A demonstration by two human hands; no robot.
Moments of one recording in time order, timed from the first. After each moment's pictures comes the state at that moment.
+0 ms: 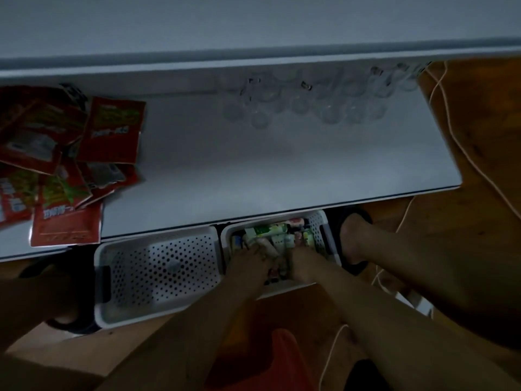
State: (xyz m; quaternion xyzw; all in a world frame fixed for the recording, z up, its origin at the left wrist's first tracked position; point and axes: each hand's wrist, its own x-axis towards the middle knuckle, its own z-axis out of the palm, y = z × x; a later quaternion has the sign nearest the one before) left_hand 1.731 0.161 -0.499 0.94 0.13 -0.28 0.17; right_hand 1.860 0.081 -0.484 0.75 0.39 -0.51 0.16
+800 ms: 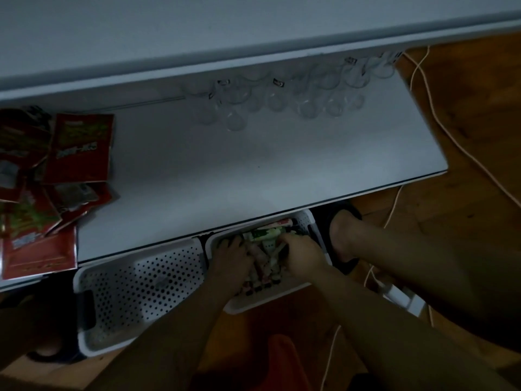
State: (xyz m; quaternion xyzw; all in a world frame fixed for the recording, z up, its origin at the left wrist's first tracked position) left_hand 1.744 0.185 -0.508 0.96 0.11 -0.23 0.08; right_hand 1.884 0.065 -0.496 0.85 0.37 -0.38 -0.05
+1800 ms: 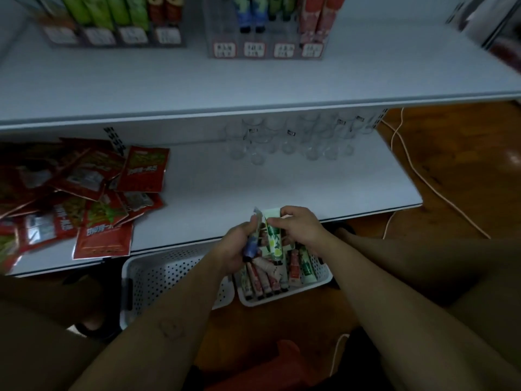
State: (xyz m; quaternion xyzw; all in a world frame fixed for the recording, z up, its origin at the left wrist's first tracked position) left_hand 1.725 0.206 -0.405 0.37 0.37 0.00 0.85; right_hand 1.856 0.111 -0.357 0.78 0.21 -0.45 -0.39
